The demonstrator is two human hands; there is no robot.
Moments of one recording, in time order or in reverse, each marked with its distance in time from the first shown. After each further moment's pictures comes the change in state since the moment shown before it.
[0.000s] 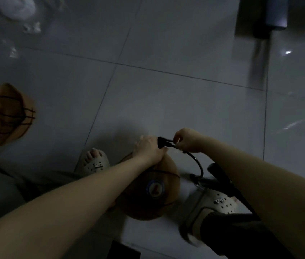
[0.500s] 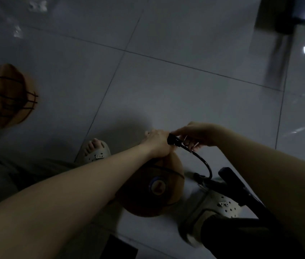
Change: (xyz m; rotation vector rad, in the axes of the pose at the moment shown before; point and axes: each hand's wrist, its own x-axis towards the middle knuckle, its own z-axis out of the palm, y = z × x) left_hand 0.015 0.006 -0.009 0.000 -0.198 0.079; right_hand 0.027 0.002 -0.013 0.492 -0.294 0.218
